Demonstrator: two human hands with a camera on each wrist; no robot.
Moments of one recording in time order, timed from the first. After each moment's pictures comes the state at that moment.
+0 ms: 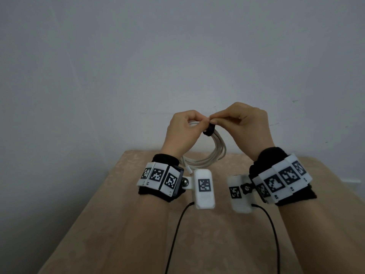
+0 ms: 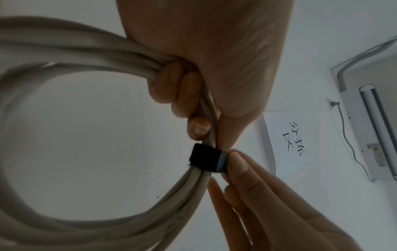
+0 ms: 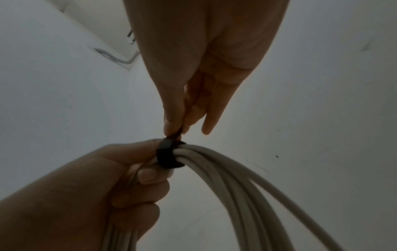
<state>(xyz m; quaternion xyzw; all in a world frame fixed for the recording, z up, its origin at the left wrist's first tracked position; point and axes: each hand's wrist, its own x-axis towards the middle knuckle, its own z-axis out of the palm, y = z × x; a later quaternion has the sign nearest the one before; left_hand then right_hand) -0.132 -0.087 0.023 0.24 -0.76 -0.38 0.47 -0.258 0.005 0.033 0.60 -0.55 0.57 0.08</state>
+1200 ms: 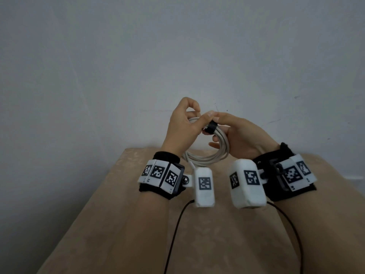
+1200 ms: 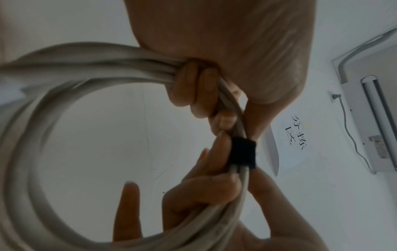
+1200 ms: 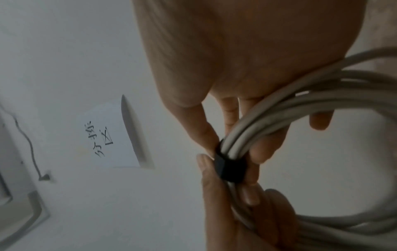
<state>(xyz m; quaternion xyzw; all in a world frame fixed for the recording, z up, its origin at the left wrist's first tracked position) -0.128 -0.077 0.024 0.18 -0.72 -0.45 0.50 -0.254 0.005 0.033 0.41 -0.46 0.60 -0.50</state>
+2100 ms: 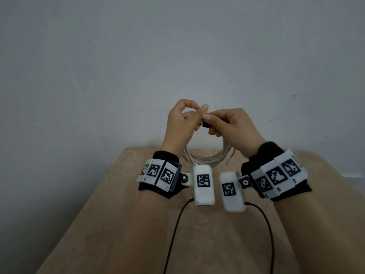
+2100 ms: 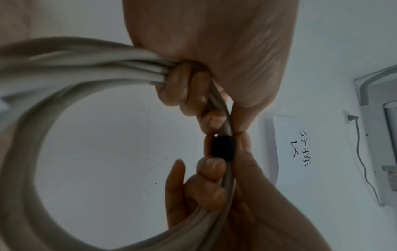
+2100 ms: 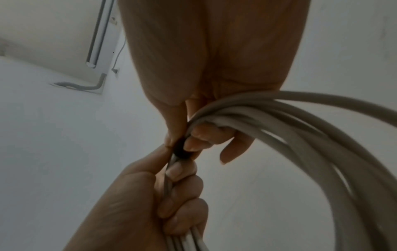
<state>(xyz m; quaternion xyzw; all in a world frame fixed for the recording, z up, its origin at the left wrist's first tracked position) -0.133 -0.074 0.027 0.21 -0.66 -0.51 0.51 -0.246 0.003 0.031 0.57 -0.58 0.55 -0.16</state>
